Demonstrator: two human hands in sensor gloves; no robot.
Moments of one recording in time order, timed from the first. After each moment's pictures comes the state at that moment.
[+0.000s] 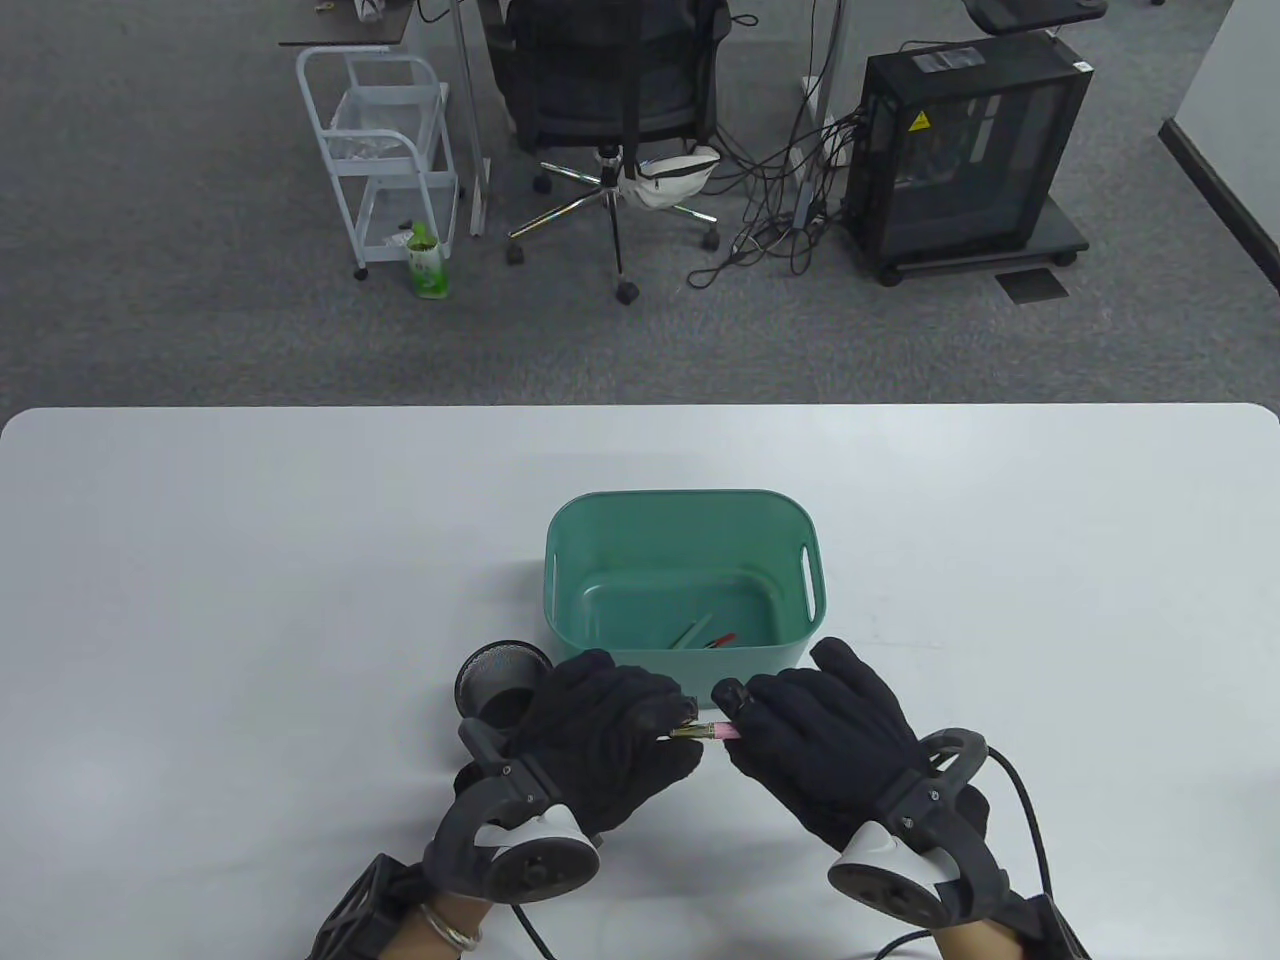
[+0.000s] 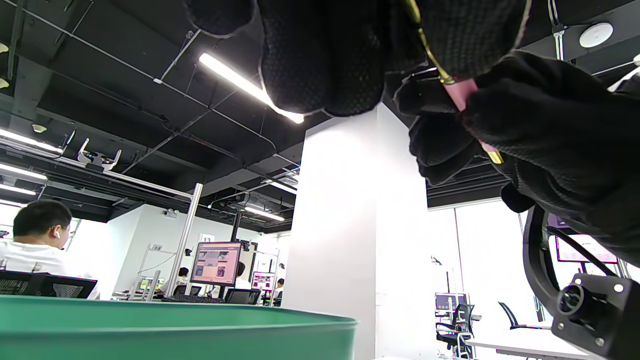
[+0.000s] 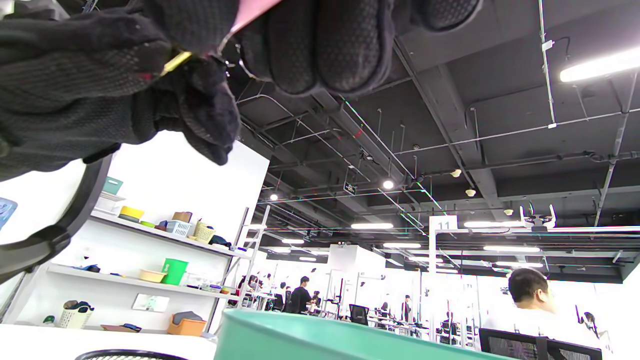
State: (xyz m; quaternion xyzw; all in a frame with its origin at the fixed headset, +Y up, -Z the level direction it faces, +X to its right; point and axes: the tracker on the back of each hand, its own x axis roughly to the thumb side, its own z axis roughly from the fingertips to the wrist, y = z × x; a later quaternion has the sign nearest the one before) left_hand -0.104 -0.611 -0.220 0.28 -0.39 0.15 0.86; right_hand 0.132 -0.610 -0.209 0.32 -0.38 0.86 0.09
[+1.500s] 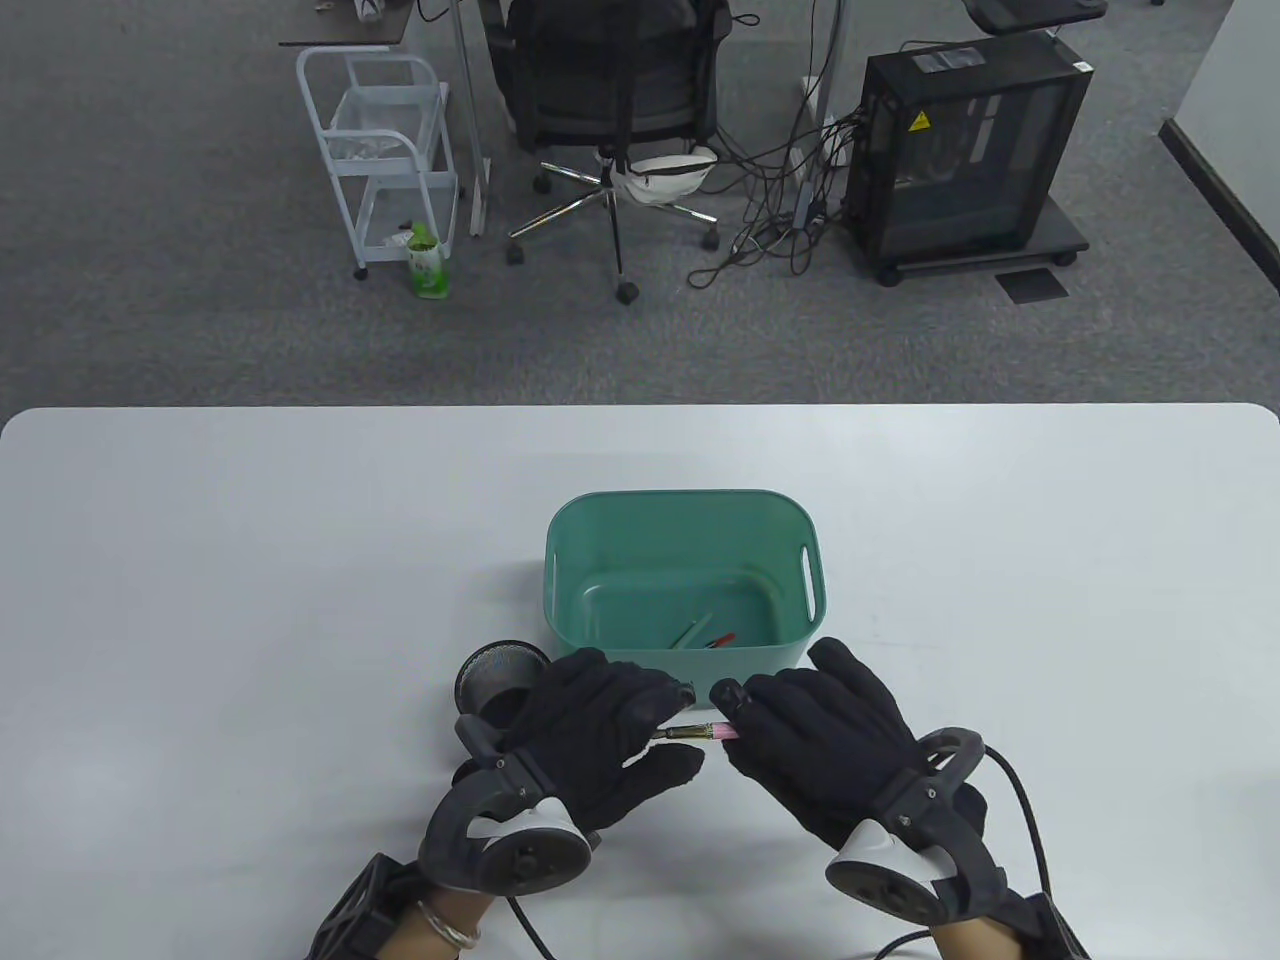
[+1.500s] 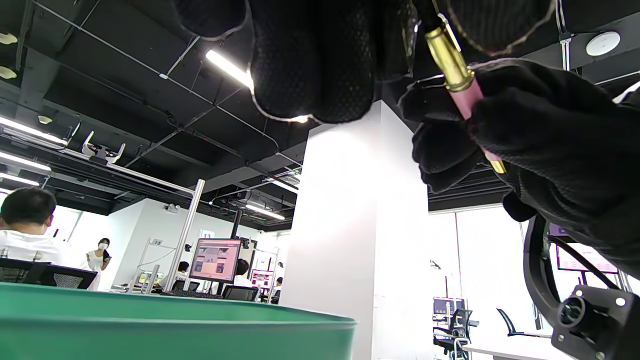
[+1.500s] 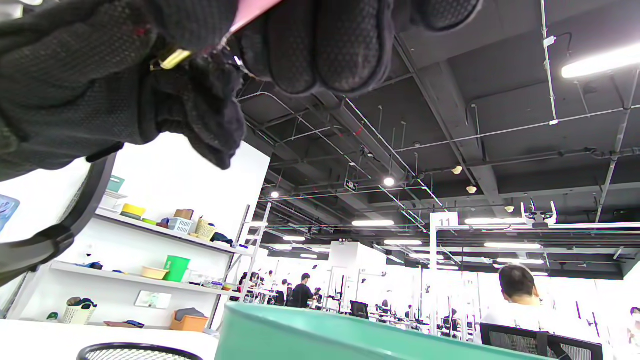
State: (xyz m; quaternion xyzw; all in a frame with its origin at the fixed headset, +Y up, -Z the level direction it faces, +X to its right) left_hand -0.107 -0.612 -0.223 0.28 -0.39 0.17 0.86; right_hand 0.131 -0.612 -0.210 0.32 -0.37 0.87 0.09
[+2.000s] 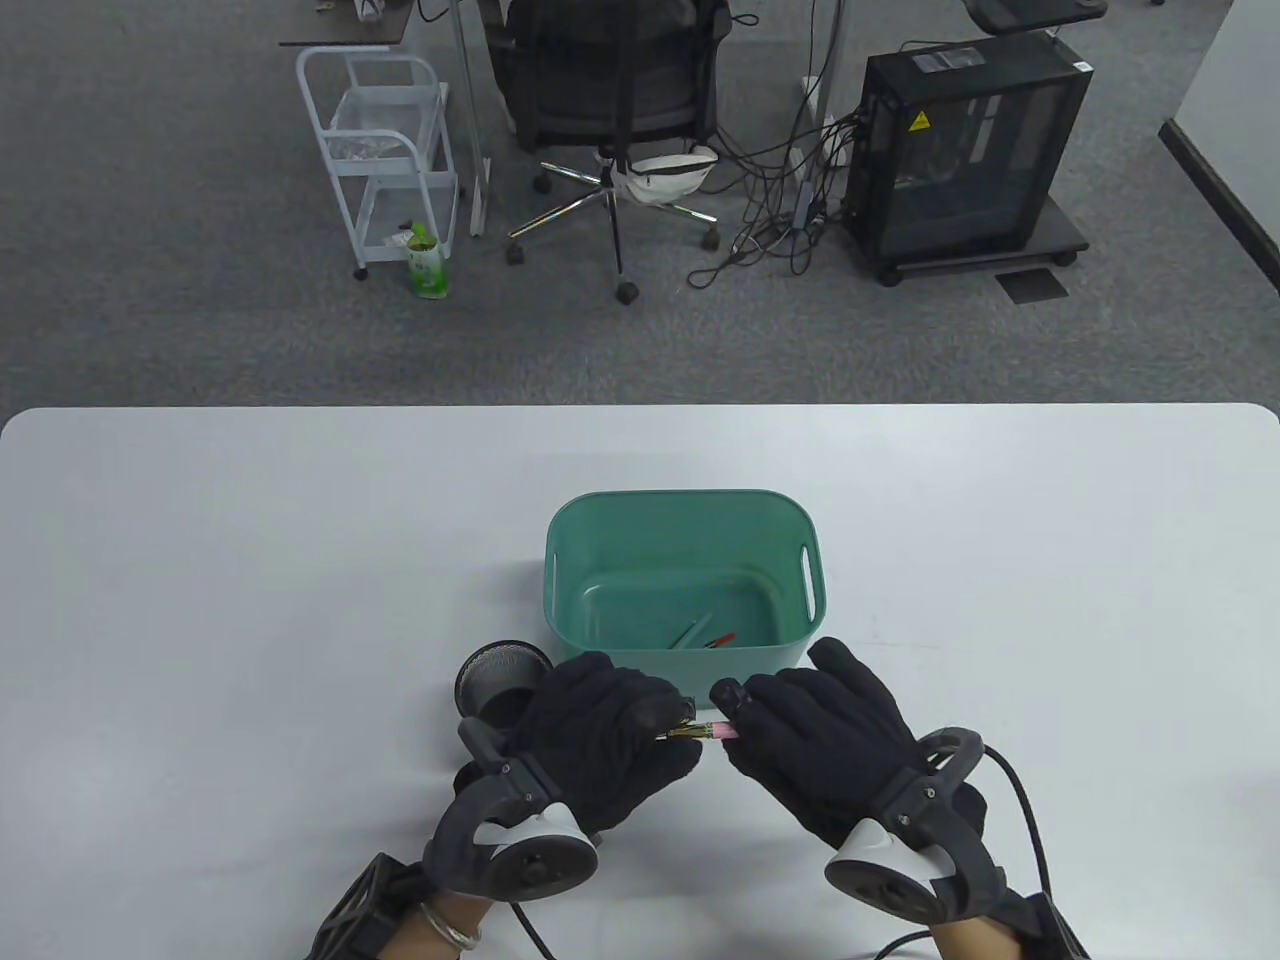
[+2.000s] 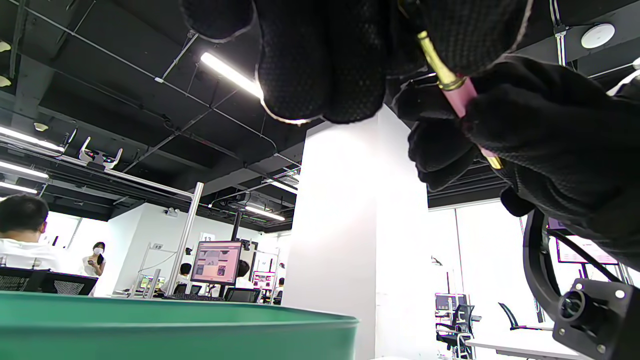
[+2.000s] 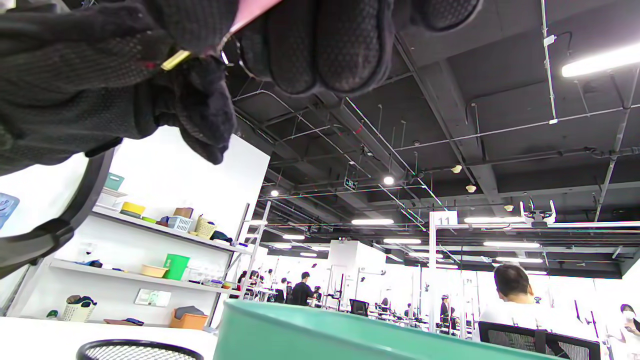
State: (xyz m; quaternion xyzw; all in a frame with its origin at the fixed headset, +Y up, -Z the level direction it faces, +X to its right) left_hand -0.105 -0.612 -0.221 0.28 -0.39 0.16 0.86; right_hand 0.131 -0.612 -0.211 0.32 -0.37 0.87 0.09
